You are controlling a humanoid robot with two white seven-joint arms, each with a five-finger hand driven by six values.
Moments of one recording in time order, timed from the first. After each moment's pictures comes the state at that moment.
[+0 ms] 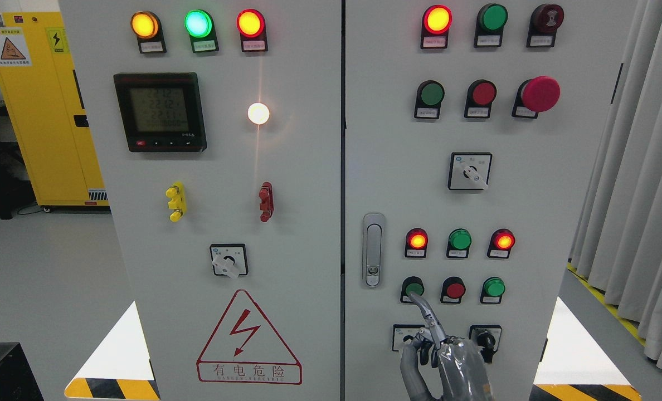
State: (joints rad) left arm 0.06 -0.10 -0.10 -0.13 0.08 -0.05 -0.06; right arm -0.12 0.11 0.11 -1.74 0.62 -0.37 -0.05
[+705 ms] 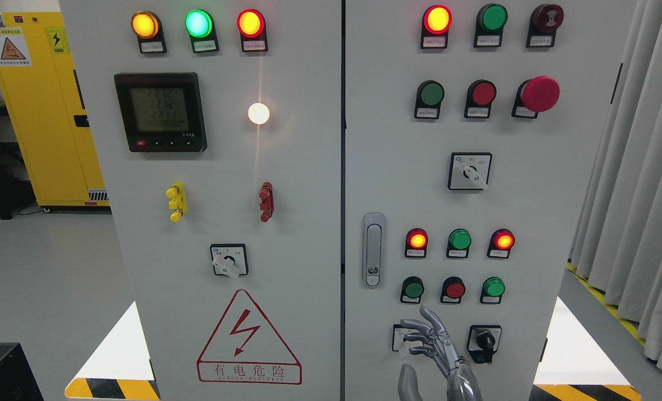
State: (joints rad) left arm 0.06 -0.10 -0.10 -0.13 0.08 -0.05 -0.06; right arm -0.06 0.11 0.16 -1.81 0.30 -0.36 -0.02
